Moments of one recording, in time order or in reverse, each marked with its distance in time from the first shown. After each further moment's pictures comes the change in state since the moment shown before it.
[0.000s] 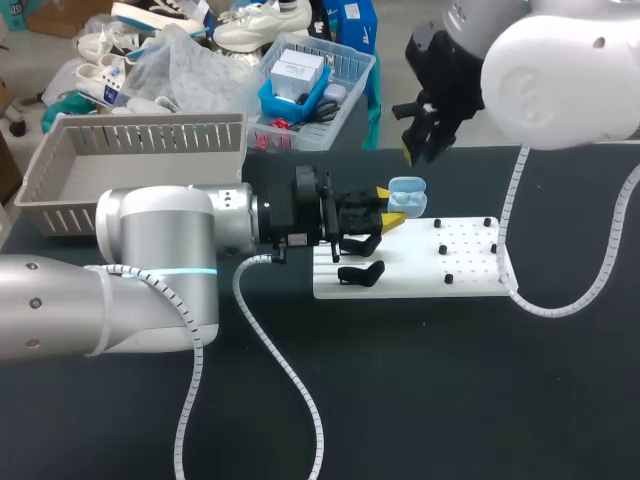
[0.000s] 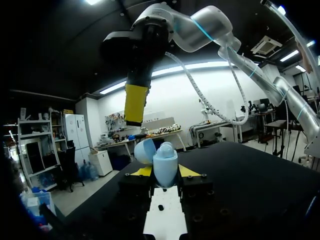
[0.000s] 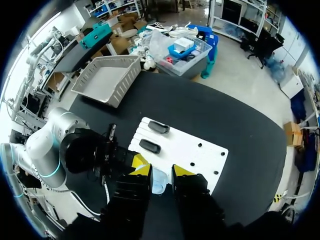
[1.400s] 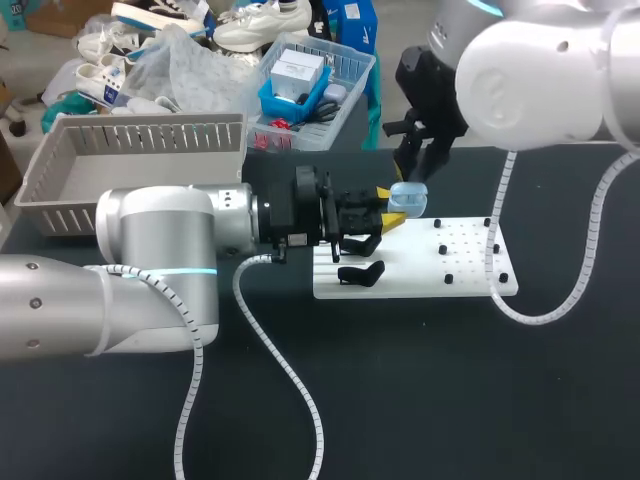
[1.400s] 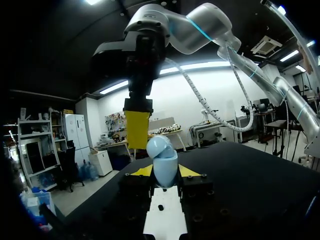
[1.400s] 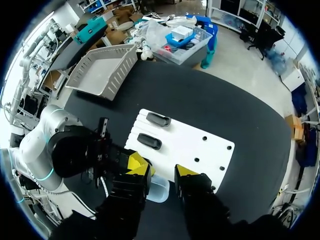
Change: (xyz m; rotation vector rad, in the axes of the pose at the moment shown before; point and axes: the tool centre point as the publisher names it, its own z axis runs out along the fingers) left arm 0.000 0.000 0.000 0.000 0.000 0.000; right arm 0.009 0.005 0.024 0.002 0.071 0.022
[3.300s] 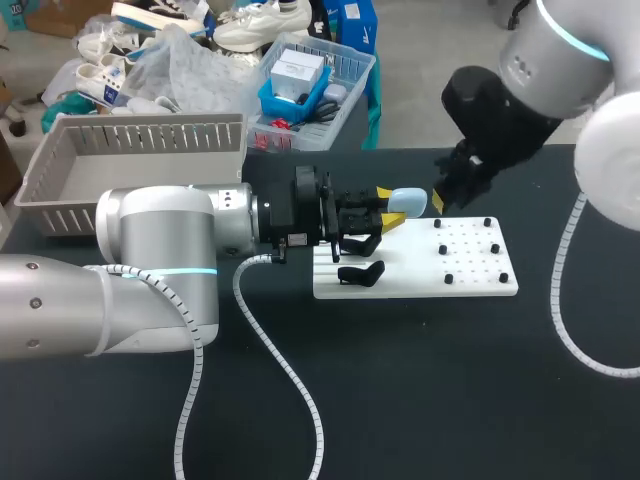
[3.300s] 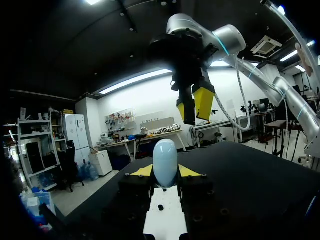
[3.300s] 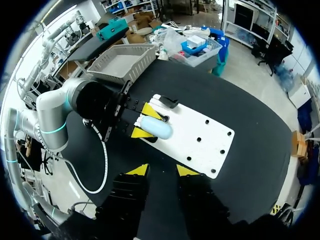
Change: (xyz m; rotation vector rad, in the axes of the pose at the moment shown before) left arm 0.000 0.000 0.000 0.000 0.000 0.000; right arm 0.080 -0.001 -0.033 -0.066 -0.099 -0.140
